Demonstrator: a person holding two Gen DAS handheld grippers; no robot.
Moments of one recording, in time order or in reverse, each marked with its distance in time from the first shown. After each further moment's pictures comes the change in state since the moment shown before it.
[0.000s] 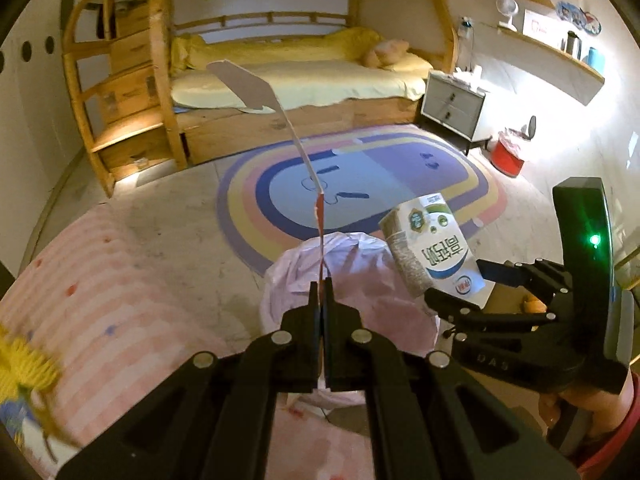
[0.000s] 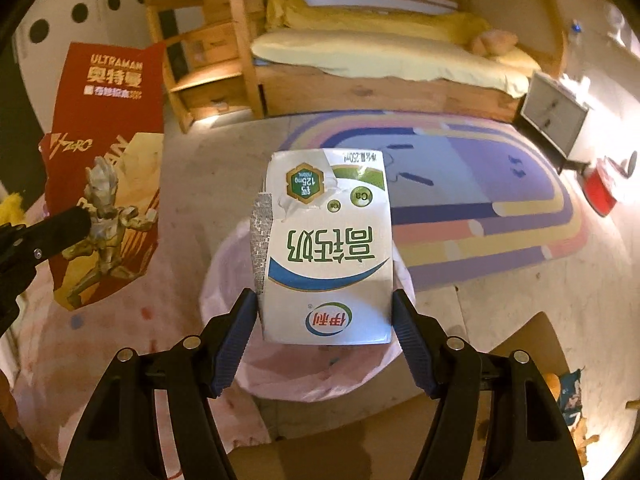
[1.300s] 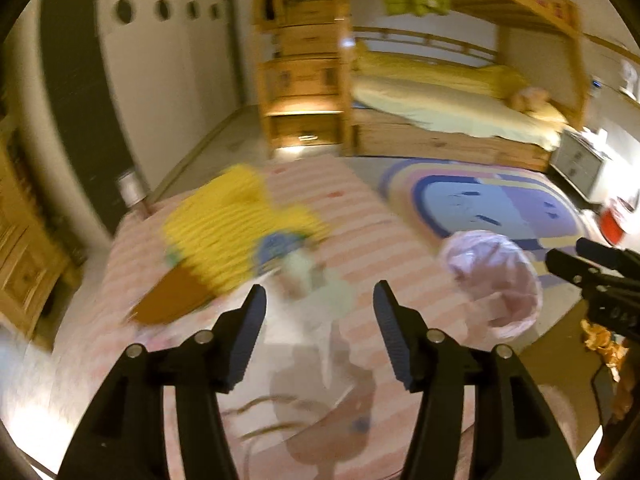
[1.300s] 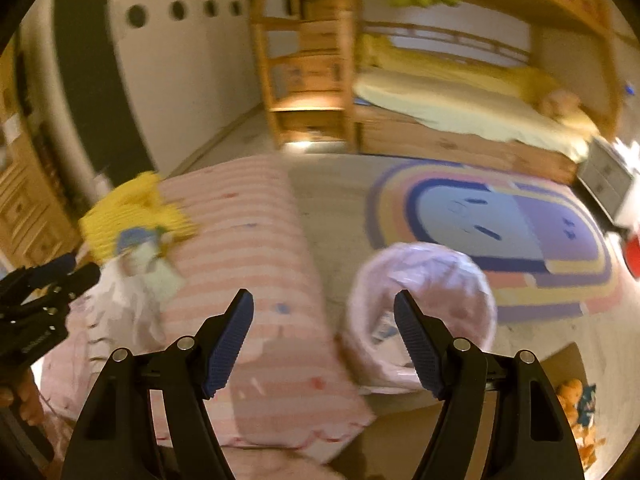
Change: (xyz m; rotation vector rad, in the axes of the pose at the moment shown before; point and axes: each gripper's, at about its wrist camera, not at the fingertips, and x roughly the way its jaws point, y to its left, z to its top) left arm -0.207 0.114 -0.114 -0.337 -0.040 0.470; right arm -0.145 0.164 -0.029 -0.235 -0.130 0.239
